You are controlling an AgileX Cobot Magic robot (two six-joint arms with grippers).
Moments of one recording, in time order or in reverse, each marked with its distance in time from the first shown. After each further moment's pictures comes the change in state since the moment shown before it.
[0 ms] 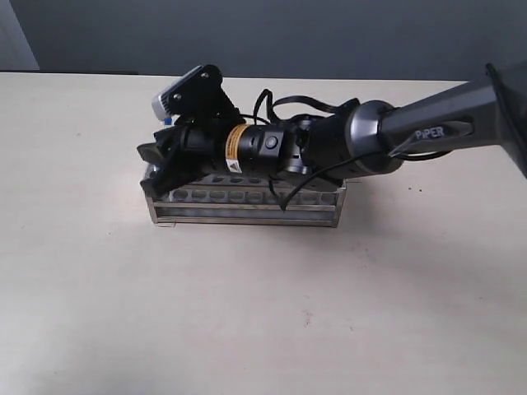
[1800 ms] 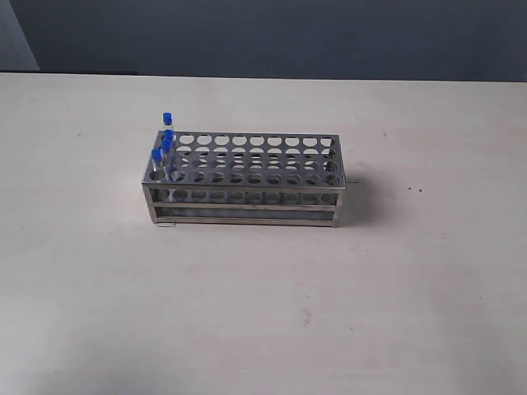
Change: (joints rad) left arm 0.000 0.000 0.000 0.000 0.000 0.000; right arm -0.730 -2.032 1.015 0.628 0.999 -0.332
